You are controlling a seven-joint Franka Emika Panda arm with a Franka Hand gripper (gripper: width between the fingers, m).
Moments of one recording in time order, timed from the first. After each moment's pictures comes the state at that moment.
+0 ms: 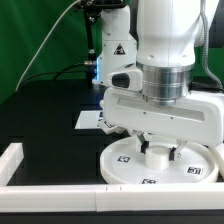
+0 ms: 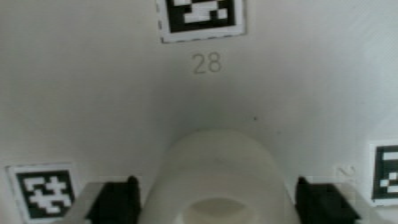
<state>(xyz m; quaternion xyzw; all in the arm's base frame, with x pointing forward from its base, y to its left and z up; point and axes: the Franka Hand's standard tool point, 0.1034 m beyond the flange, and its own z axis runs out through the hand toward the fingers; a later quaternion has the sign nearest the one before) 0.561 0.042 0.020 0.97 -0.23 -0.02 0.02</state>
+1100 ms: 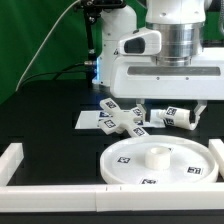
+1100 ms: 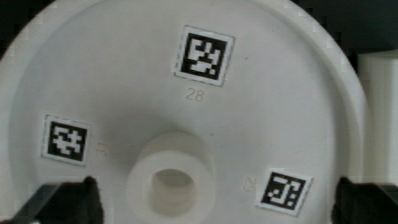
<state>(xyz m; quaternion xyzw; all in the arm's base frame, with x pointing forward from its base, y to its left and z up) 0.539 0.069 0.076 1.00 -0.04 -0.02 0.01</state>
